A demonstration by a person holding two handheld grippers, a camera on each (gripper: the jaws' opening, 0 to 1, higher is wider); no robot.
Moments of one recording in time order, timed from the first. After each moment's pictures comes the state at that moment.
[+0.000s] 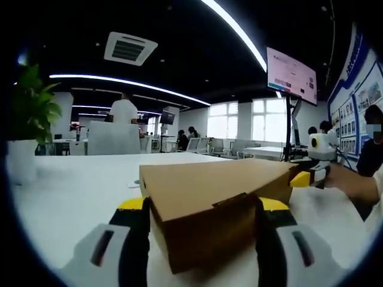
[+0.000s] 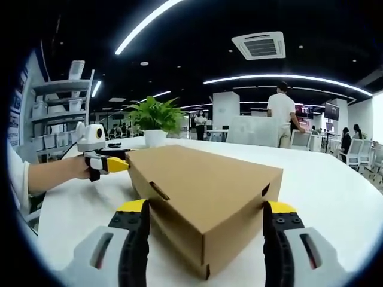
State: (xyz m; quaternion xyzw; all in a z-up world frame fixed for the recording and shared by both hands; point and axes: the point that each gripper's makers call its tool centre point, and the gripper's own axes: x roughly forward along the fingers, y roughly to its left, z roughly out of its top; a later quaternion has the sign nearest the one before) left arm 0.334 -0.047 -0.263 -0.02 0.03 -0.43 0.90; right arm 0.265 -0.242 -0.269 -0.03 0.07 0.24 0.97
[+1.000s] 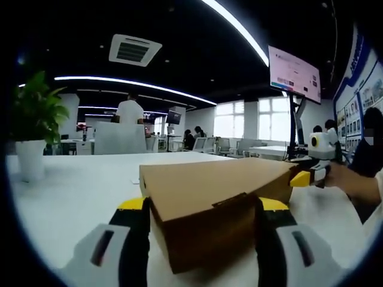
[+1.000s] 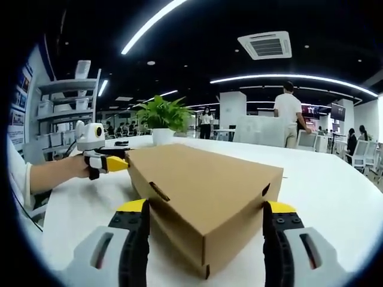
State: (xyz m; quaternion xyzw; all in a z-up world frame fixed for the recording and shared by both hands) left arm 0.310 -0.044 -0.264 -0.02 0.03 -0.41 0.91; right arm 0.254 -0.238 -0.270 -0.04 0.08 0.27 0.96
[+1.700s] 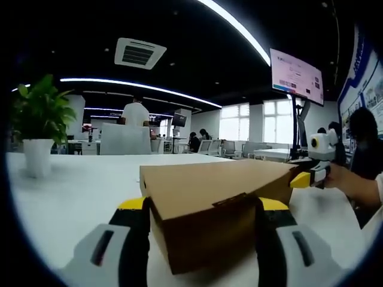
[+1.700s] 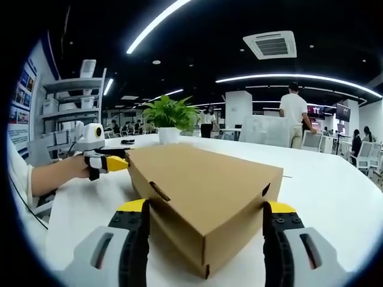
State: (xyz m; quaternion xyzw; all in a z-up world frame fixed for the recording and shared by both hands) left arm 0.288 -0.037 -0.264 -0.02 0.03 -0.39 0.92; right arm 0.243 -0.237 -0.271 -0.04 0.08 0.29 0.95
